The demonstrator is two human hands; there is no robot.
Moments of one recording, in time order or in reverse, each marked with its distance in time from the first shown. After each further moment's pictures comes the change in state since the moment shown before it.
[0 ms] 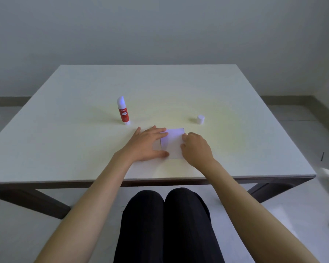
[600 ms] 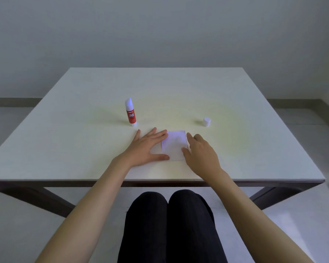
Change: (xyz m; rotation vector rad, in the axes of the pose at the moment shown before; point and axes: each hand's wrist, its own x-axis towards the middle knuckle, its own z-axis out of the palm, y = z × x) left_hand -0.017 -0.020 0.005 -0.064 0.015 0.039; right_hand -0.019 -0.002 0.005 0.019 0.081 -0.071
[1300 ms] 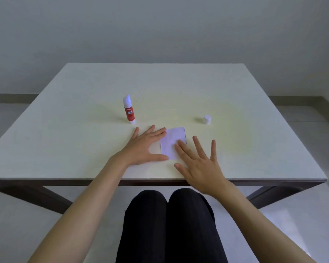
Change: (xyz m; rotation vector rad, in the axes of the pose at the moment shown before) left_hand 0.001 -0.006 0.003 -0.018 -0.011 -0.003; right_hand -0.029 0.019 0.020 -0.351 -0.073 -0.261
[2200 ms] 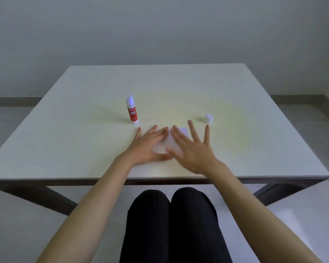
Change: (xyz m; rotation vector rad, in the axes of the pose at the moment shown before) left_hand 0.004 0.001 0.001 0.039 0.000 0.008; right_hand 0.047 -0.006 -0.007 0.062 0.042 0.013
